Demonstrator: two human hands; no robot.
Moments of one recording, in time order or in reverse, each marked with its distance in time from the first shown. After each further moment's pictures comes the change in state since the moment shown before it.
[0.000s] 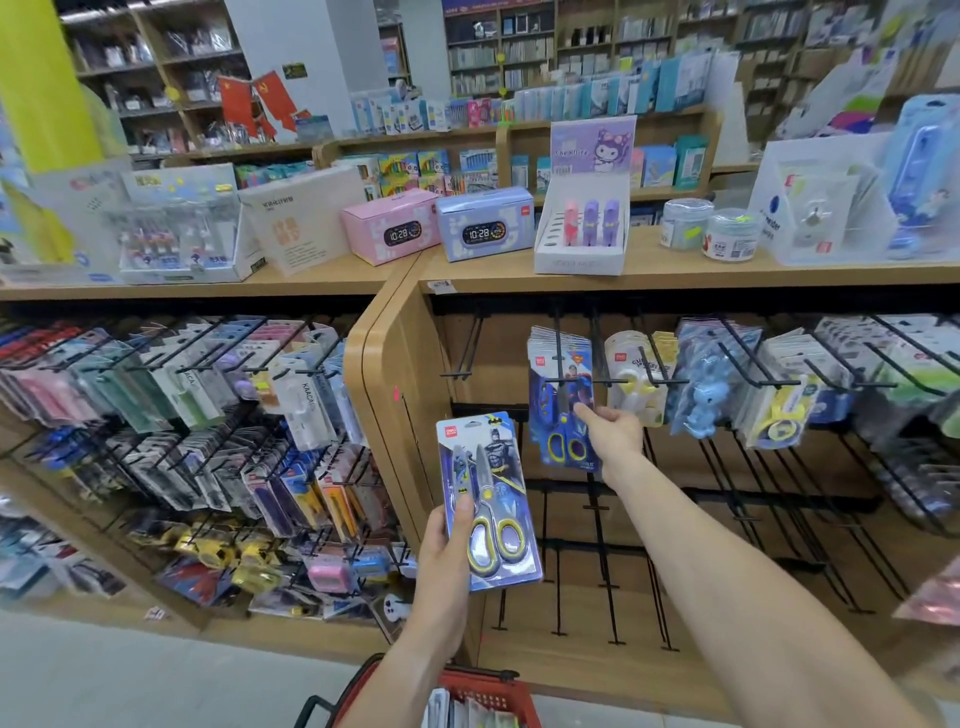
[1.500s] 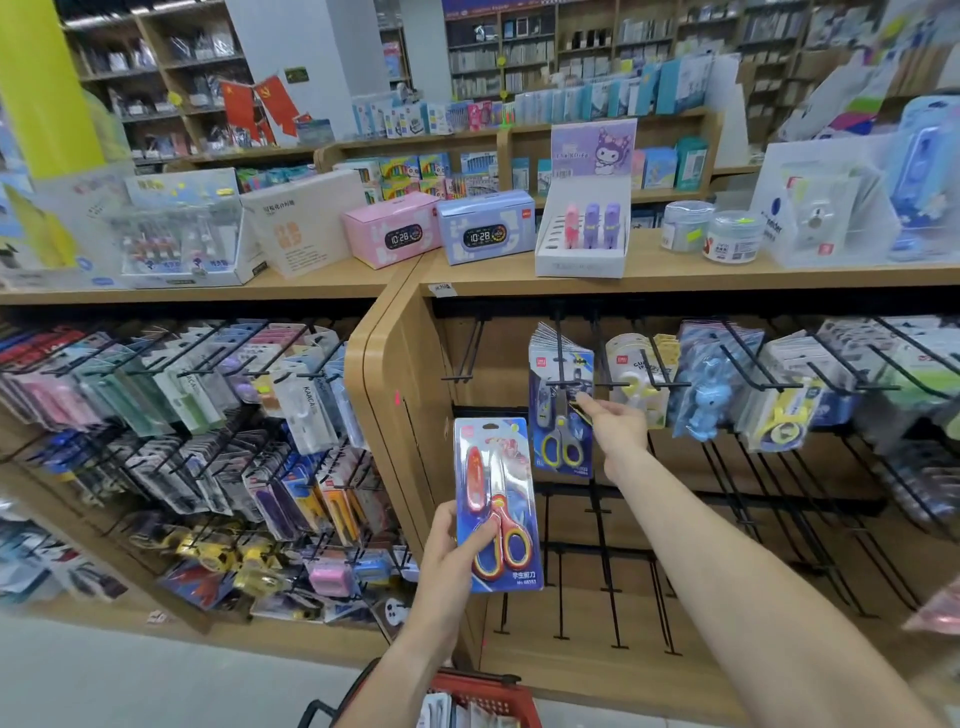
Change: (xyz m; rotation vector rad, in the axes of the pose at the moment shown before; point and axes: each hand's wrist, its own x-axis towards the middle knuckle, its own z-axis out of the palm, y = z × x) left_hand 0.010 -0.006 -0.008 0.056 -0.116 0.025; right_hand -0.021 -0.025 -0.002 0.109 0.012 -0.002
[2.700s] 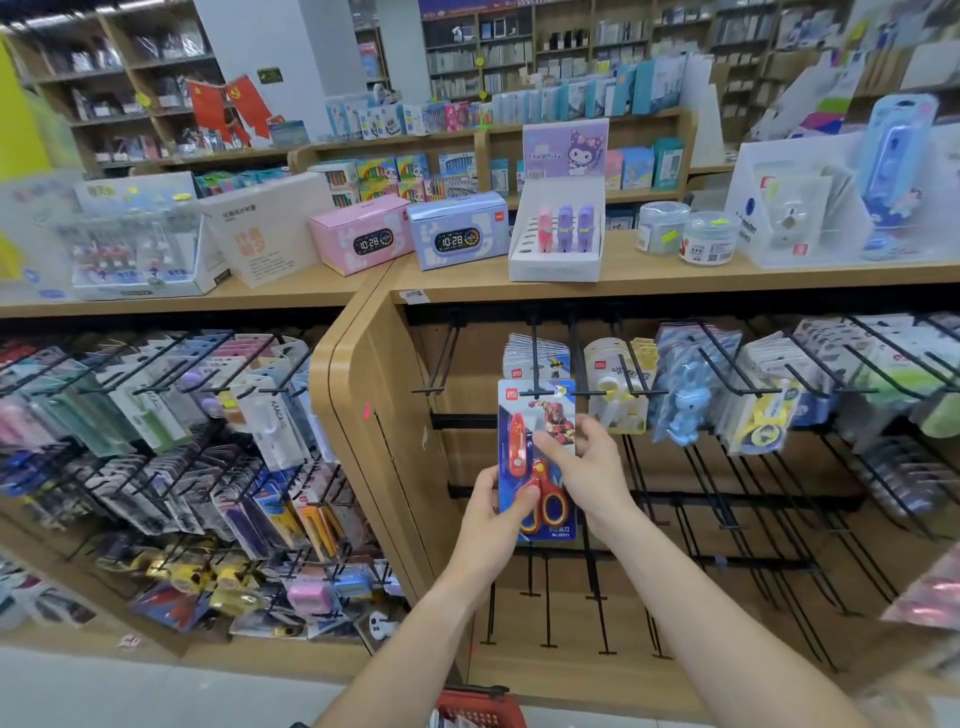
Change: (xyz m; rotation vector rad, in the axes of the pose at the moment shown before) left_hand 0.053 0.011 0.068 0.147 -0.131 0.084; right_hand -0.048 0.020 -0.022 -0.031 -0.334 -0.269
